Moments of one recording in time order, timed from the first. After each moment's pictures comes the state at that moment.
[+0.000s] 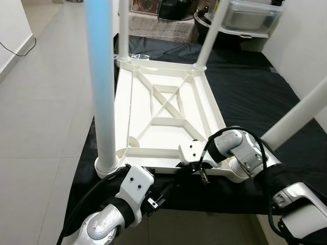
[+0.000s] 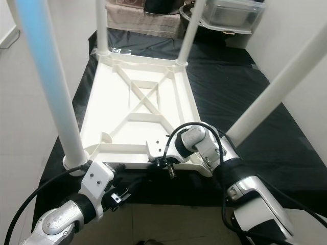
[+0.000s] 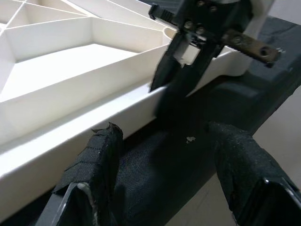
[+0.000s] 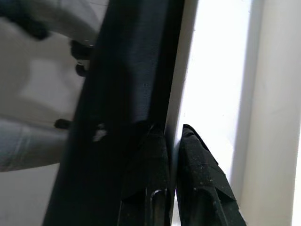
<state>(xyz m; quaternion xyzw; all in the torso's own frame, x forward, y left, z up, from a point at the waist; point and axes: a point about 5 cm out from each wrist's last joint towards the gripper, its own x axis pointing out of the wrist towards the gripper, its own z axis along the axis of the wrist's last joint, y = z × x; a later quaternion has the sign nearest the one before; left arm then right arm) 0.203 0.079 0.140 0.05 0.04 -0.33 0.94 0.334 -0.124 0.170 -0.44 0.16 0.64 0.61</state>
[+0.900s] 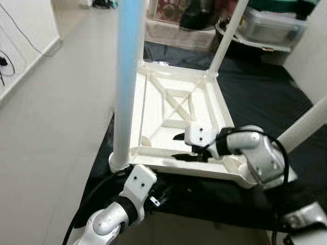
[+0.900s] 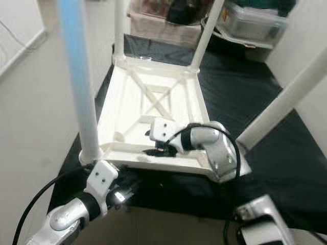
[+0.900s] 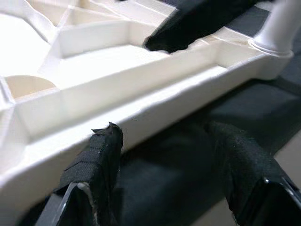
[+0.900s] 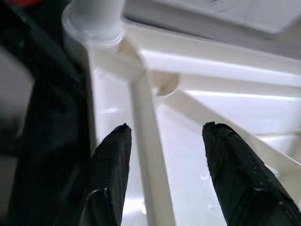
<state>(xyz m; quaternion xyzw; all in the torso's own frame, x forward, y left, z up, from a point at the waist) 0.220 0.076 0.128 0.05 0.04 -0.32 0.94 0.302 -0.139 0.191 -0.34 0.04 0.50 0.80</state>
